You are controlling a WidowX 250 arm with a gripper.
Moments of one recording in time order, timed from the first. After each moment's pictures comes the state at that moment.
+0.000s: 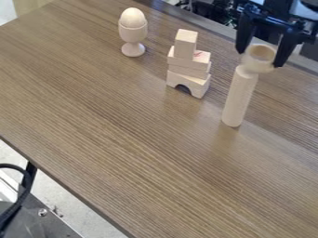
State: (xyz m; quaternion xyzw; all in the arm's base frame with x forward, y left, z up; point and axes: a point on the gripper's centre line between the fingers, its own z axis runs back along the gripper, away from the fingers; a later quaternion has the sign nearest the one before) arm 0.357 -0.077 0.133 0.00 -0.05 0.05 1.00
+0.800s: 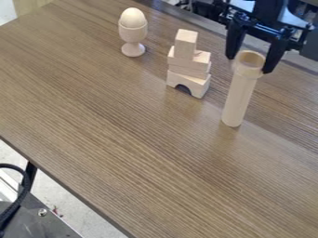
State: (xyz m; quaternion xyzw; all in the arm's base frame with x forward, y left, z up) arm 0.350 -0.068 0.123 0.01 -0.03 0.06 1.00
